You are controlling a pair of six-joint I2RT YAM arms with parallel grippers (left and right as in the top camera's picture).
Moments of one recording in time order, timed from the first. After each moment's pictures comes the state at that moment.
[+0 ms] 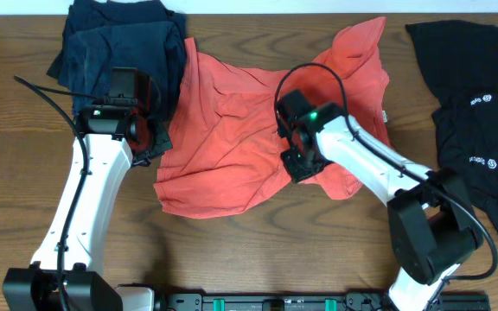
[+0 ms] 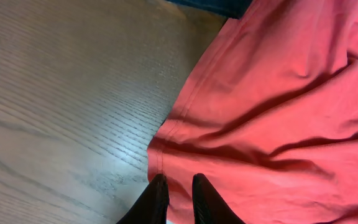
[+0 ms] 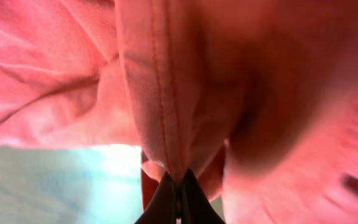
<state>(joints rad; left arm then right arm) -0.06 1.49 1.24 -1.05 -0.08 -0.46 0.54 1.89 1.35 -1.02 -0.03 0.13</state>
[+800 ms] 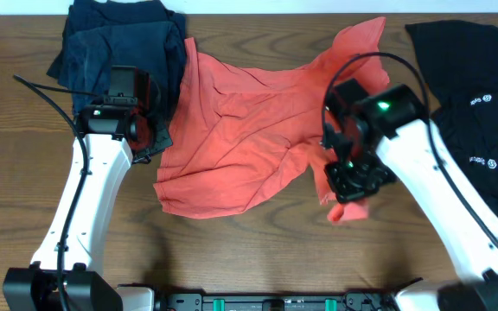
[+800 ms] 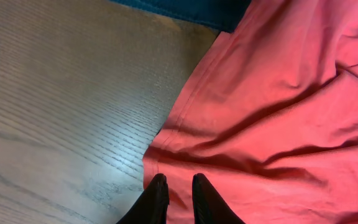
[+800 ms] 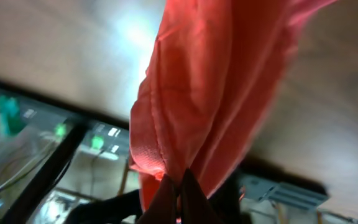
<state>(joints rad) -0.06 1.49 1.24 -1.02 -0.08 -0.46 0.45 1.55 1.51 -1.68 -0.15 0.13</state>
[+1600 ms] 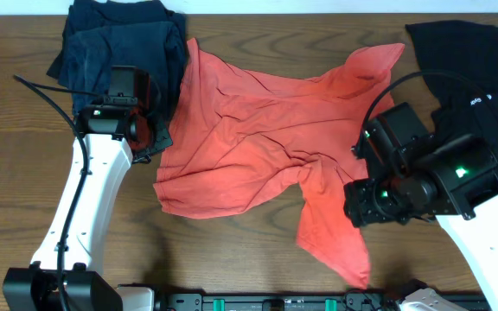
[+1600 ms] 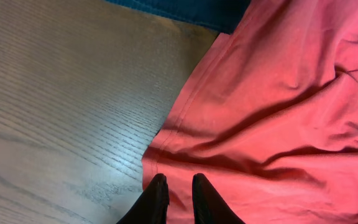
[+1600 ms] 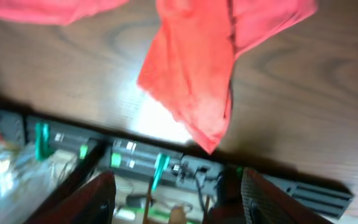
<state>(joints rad) -0.06 1.49 1.24 -1.02 -0.08 -0.46 0.47 1.28 1.51 -1.65 -0.07 0.32</state>
